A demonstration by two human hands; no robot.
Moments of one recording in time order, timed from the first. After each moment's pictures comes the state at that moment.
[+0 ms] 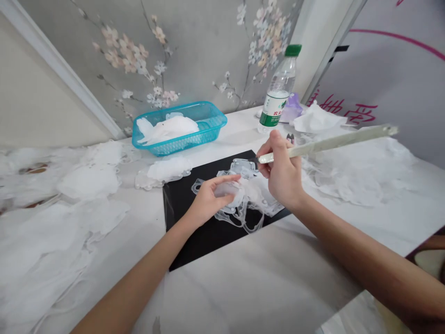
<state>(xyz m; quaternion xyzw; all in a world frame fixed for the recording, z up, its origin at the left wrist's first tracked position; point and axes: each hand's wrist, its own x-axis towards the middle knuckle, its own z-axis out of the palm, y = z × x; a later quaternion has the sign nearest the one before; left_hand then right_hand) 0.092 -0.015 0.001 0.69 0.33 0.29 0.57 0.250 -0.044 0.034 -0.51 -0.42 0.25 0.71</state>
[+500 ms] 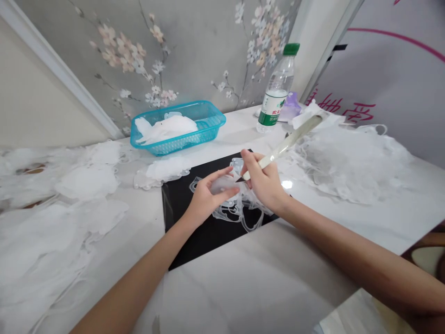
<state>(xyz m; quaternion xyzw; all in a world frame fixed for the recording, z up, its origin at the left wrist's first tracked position) 0.094 -0.017 -0.003 0.65 0.35 0.36 0.57 0.239 -0.048 0.020 -0.53 -0.54 0.24 0.61</state>
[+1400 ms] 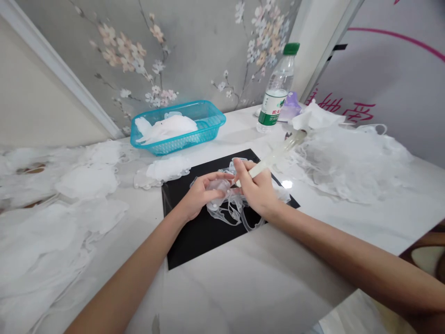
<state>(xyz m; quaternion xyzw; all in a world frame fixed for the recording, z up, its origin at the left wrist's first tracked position) 0.082 0.000 -0.003 0.60 0.31 0.26 0.69 0.227 -0.054 0.009 -0.56 -0.53 0.24 0.59</state>
